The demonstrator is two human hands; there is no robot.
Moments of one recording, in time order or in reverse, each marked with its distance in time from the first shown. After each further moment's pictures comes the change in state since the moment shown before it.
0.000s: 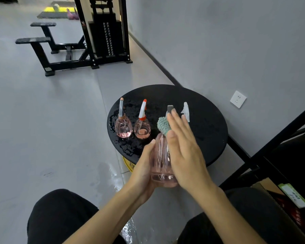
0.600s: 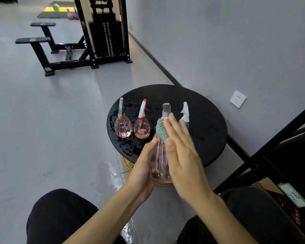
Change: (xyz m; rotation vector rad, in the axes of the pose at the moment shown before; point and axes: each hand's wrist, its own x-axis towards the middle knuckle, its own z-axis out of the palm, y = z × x) left_hand -0.003 0.002 0.000 -0.072 -0.074 0.041; right_hand -0.014 -0.001 0.003 -0.022 0.002 -0.062
